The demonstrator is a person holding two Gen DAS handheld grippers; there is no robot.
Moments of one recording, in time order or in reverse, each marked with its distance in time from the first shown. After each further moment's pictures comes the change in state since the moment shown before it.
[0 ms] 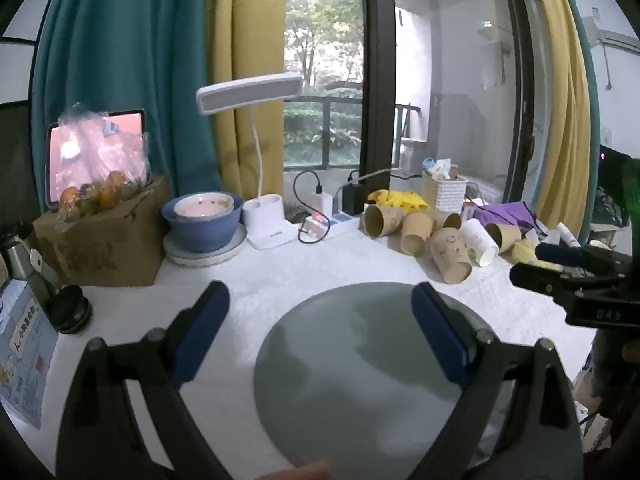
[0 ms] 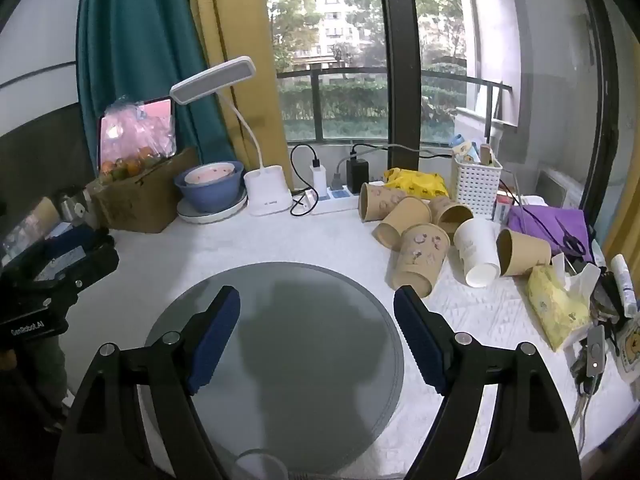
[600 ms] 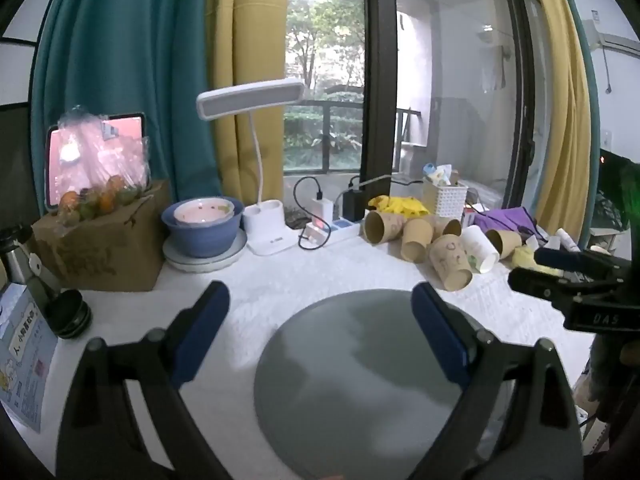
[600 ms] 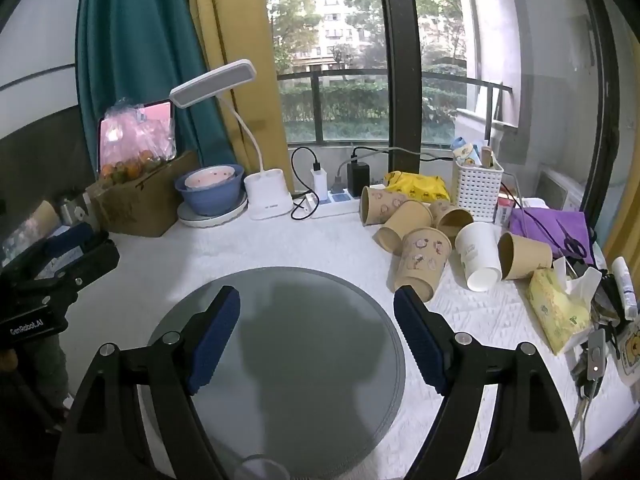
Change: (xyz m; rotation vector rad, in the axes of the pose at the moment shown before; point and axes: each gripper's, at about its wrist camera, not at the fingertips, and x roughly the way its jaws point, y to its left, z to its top) left arm 0.003 -0.006 0.006 0.003 0.003 -0.006; right arm 0.000 0.001 0.003 0.015 -0.004 0.004
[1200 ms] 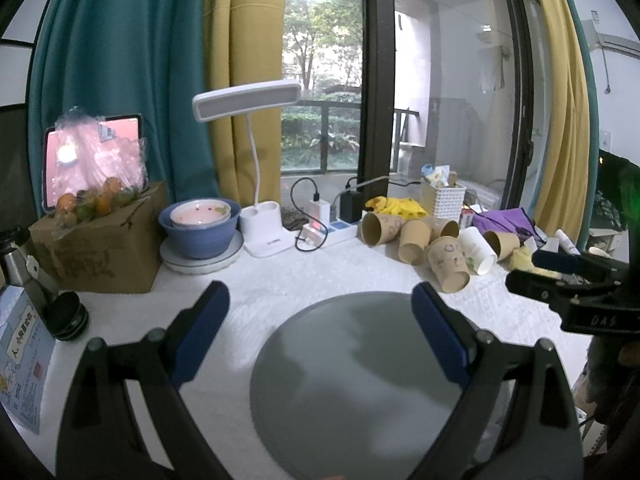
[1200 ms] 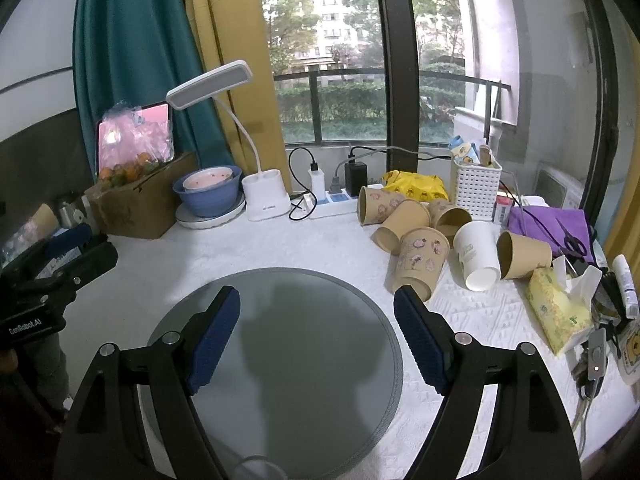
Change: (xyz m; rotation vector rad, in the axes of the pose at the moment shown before) left arm 0.000 -0.001 0.001 -0.002 -0.001 -0.003; right arm 0.002 -0.005 0.003 0.000 0.001 0.005
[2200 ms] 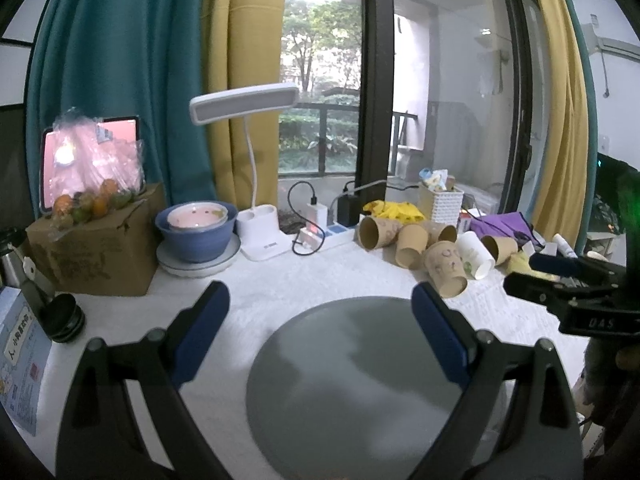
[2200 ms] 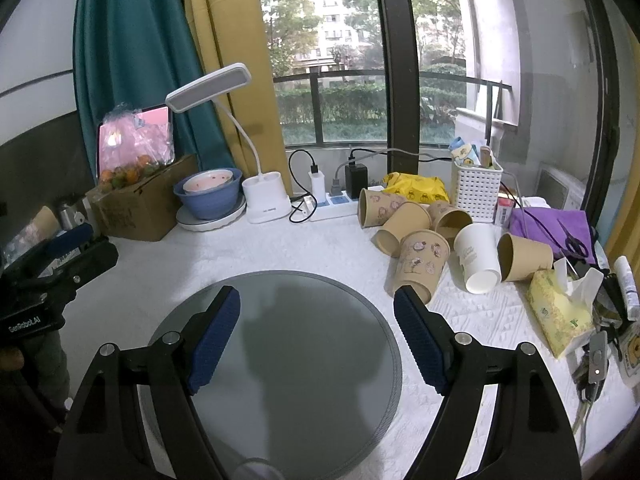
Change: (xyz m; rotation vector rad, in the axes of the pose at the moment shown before) left arm 0.004 -0.006 0.005 -0.002 -0.010 -0.009; right arm 0.002 -0.001 0.001 0.002 -0.007 0.002
